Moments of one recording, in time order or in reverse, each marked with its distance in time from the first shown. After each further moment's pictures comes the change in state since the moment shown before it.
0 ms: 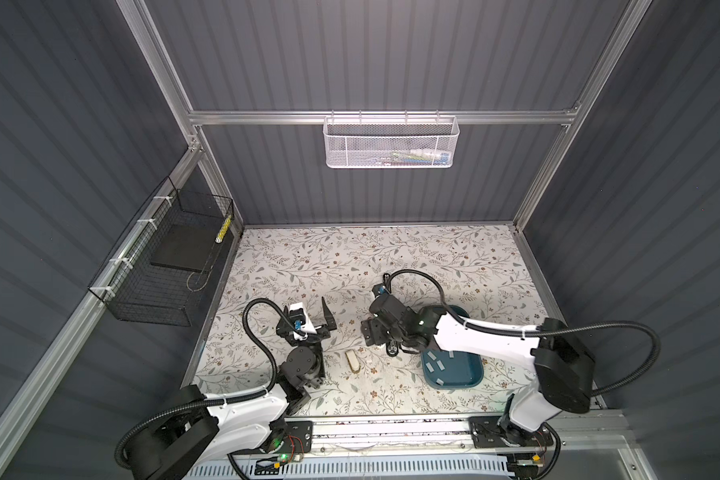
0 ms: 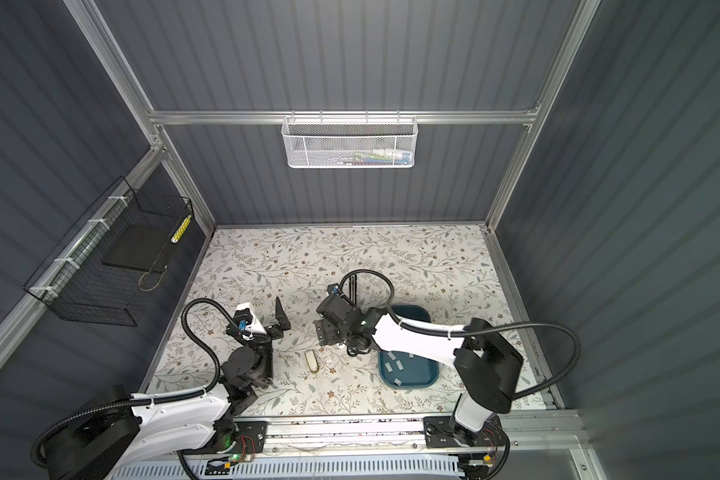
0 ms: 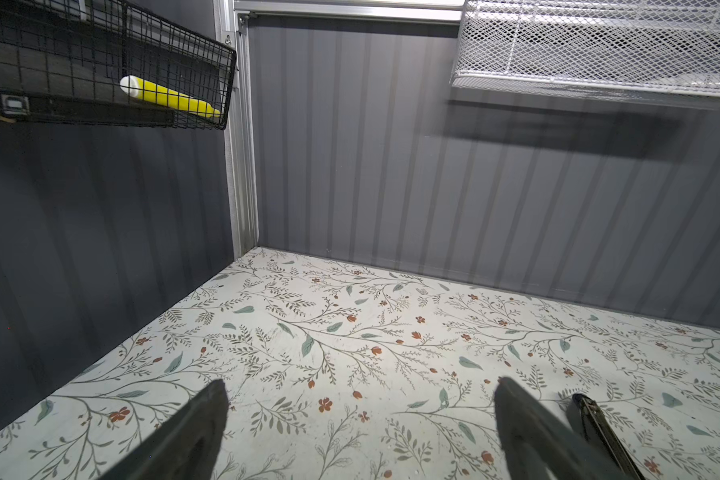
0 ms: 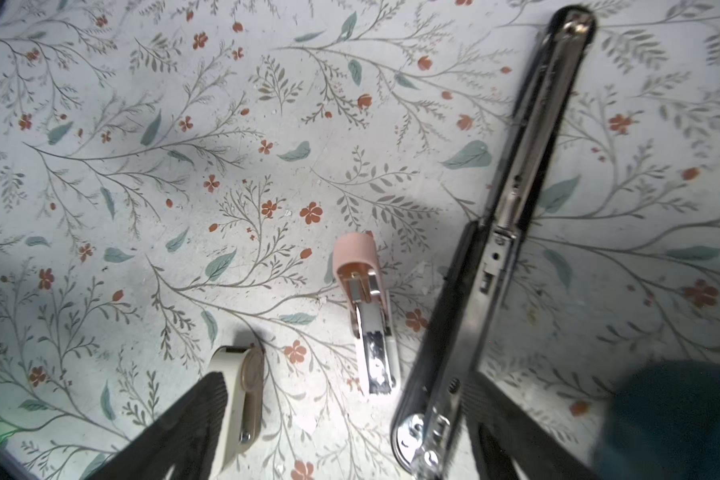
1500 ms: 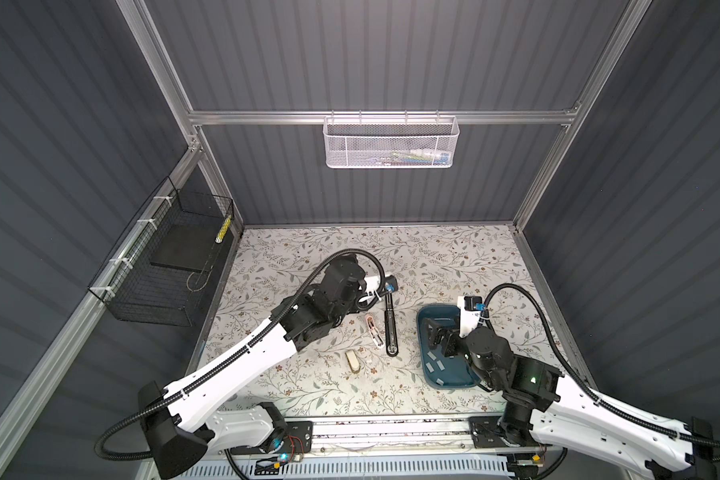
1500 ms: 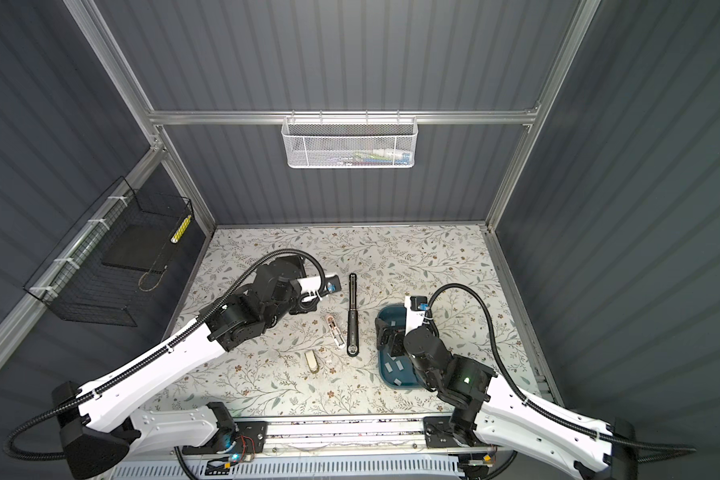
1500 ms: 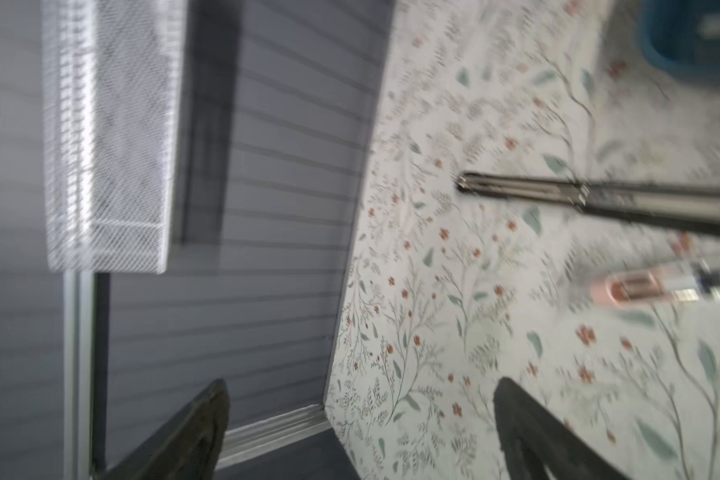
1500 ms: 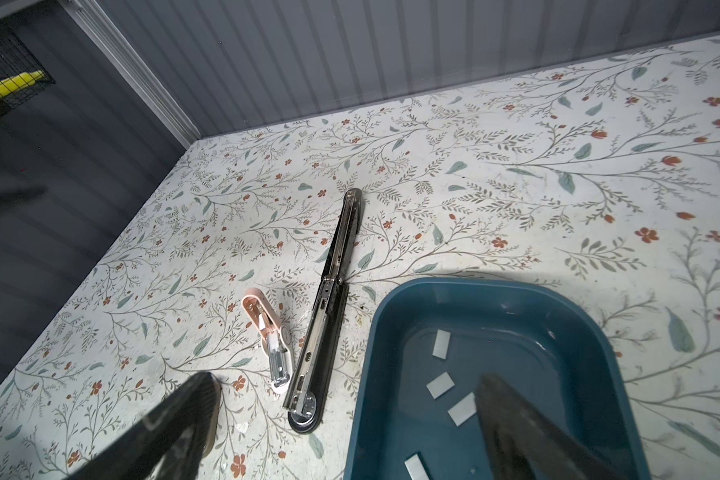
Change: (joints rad) left arm 0.003 0.148 1.093 -1.782 0.602 0.986; right arm -0.022 -0.903 -0.529 0.074 0.321 0.021
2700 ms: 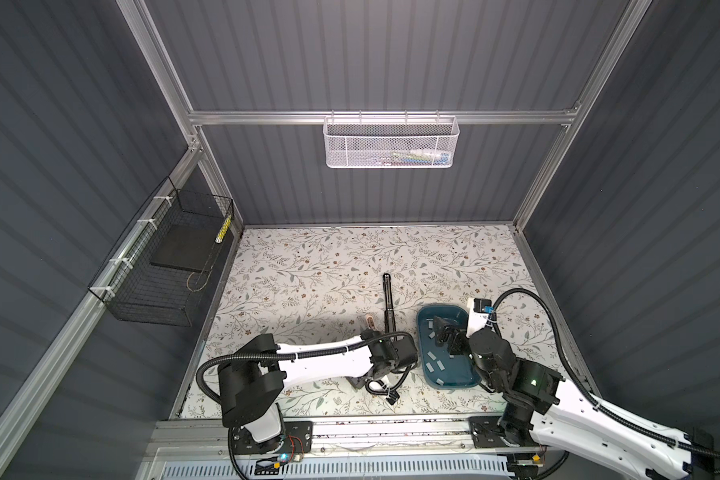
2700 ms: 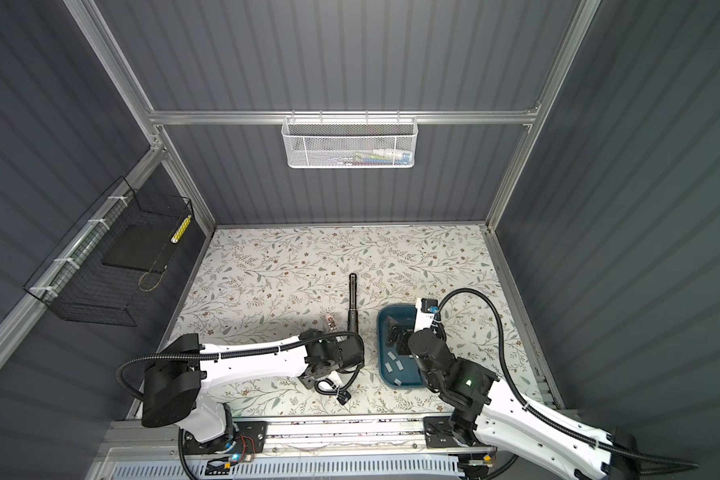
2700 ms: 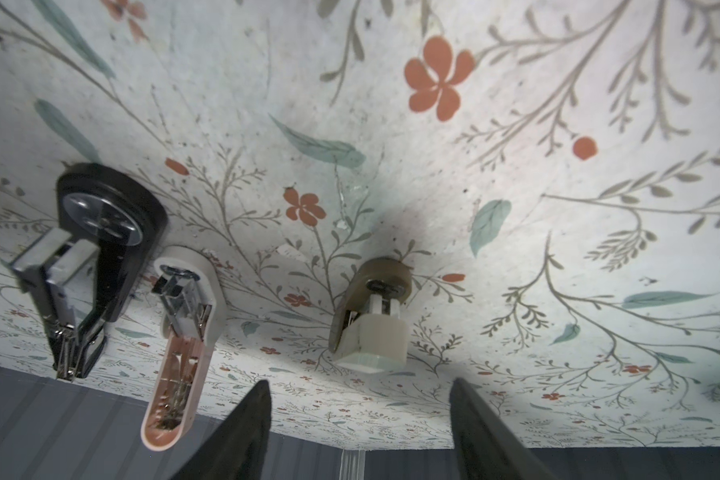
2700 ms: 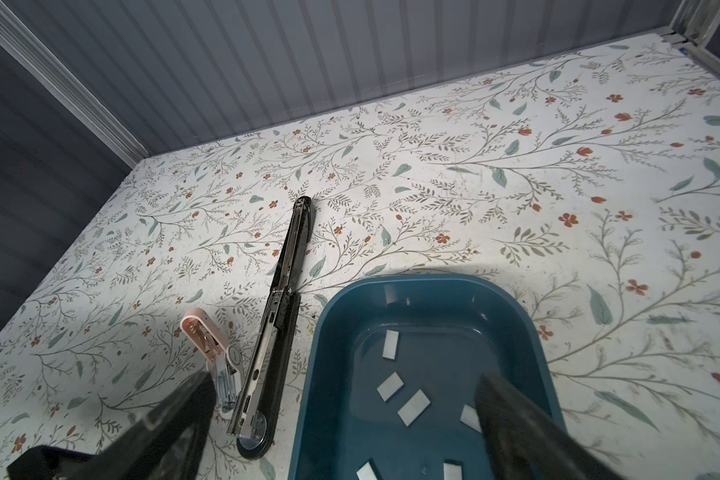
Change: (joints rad) left arm -0.344 0.422 -0.114 -0.400 0.028 0.169; right arm -0.059 -0.004 -0.058 0.004 0.049 0.015
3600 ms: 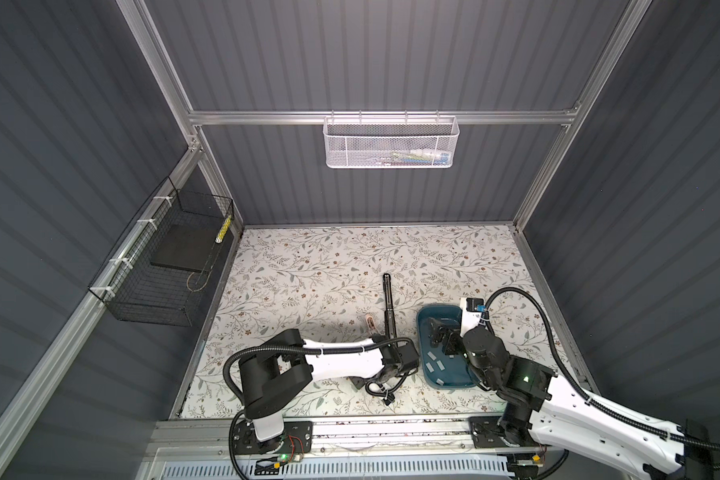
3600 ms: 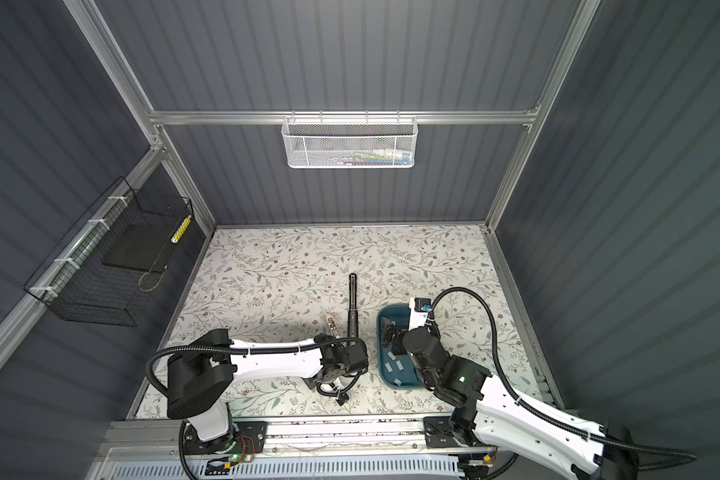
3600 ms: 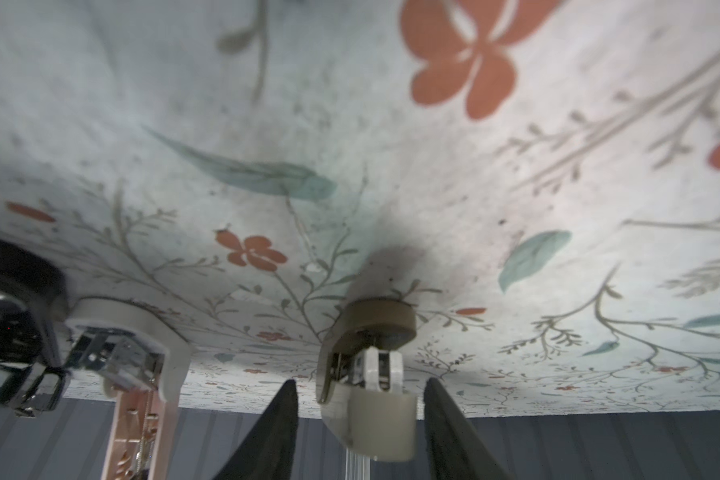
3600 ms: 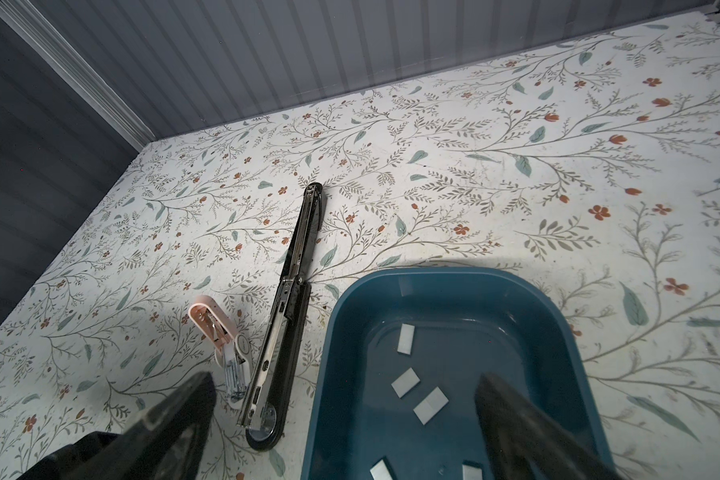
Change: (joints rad) left arm 0.000 0.125 -0.019 0.042 -0.088 0.008; right arm -0.001 0.042 0.000 0.040 -0.033 0.000
